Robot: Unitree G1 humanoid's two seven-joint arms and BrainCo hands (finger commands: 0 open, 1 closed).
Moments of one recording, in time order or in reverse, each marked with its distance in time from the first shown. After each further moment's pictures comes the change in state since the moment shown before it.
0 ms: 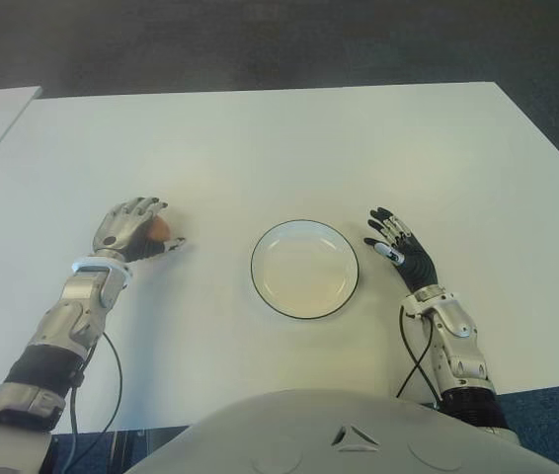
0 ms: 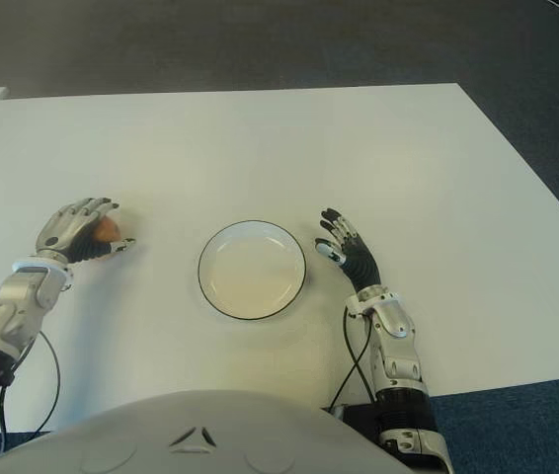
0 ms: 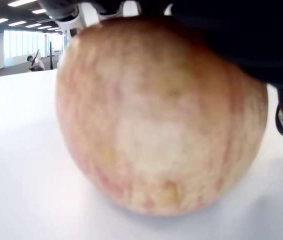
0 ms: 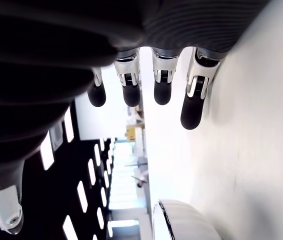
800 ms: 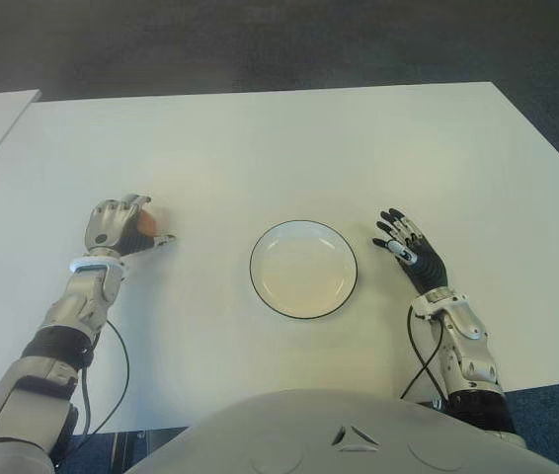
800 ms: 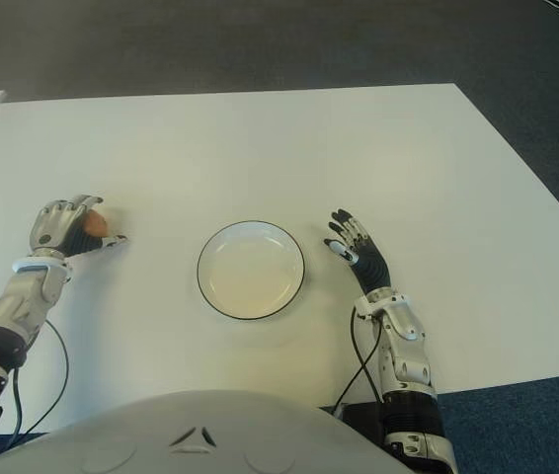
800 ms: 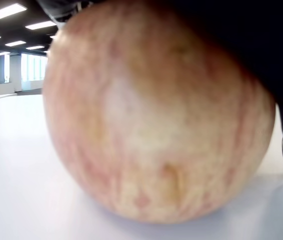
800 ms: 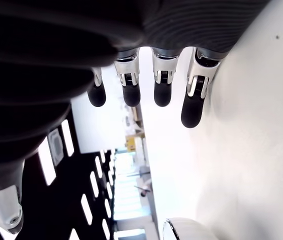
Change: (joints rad) left arm -0.121 -0.047 -0.051 0.294 -0.019 -0.016 0.231; right arm 0.021 -0.010 -0.050 -0.035 0.061 0.063 0.017
